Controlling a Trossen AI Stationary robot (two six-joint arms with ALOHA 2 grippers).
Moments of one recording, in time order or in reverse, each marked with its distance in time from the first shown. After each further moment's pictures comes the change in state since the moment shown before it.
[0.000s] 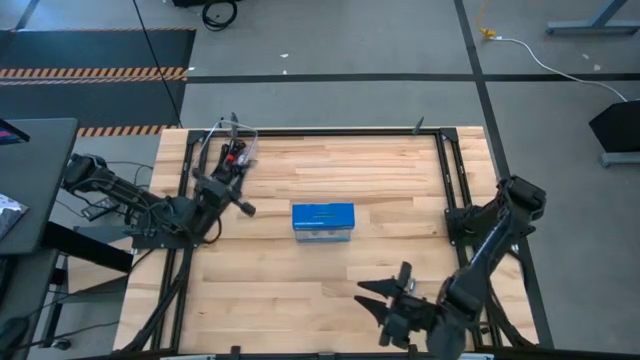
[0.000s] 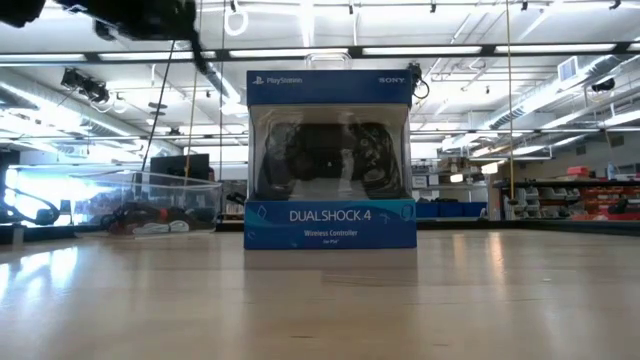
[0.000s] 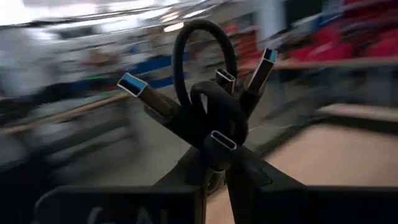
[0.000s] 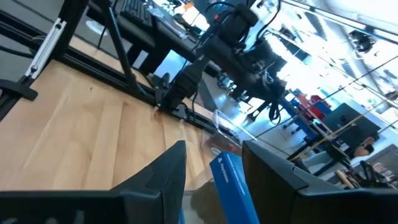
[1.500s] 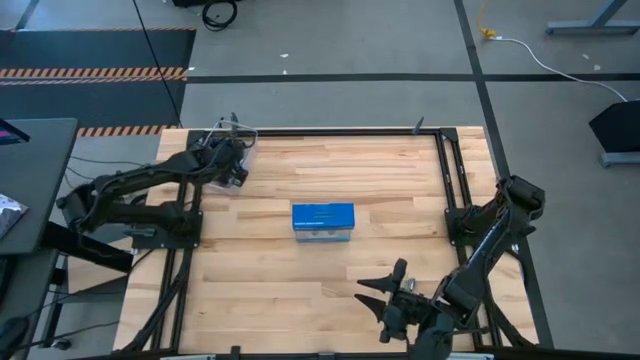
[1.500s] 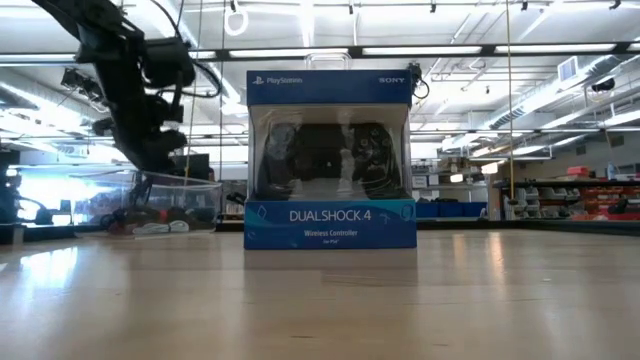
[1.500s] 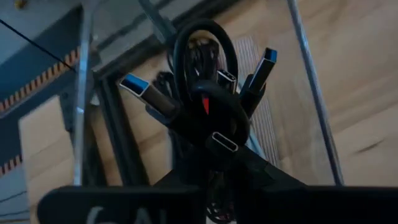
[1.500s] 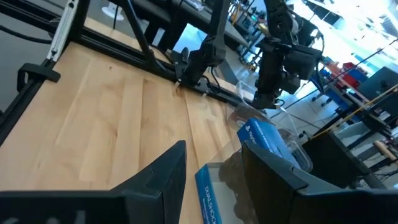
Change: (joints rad) left arm 0.990 0.196 0.219 -1.364 0.842 -0.715; right arm -0.022 0.000 0.000 -0.273 -0.095 0.358
